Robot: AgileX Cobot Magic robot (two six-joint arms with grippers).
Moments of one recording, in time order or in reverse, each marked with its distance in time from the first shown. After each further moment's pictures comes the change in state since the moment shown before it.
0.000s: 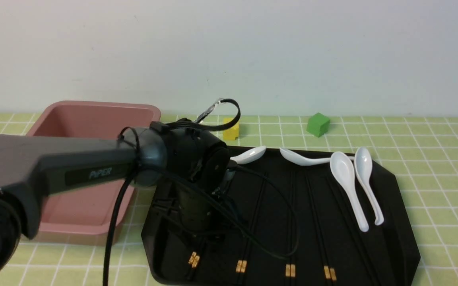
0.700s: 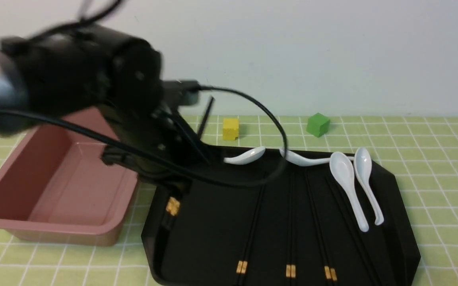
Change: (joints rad) right arm 0.000 0.000 0.000 0.000 0.000 0.000; left arm 0.136 -0.434 0.004 -0.135 0.177 0.050
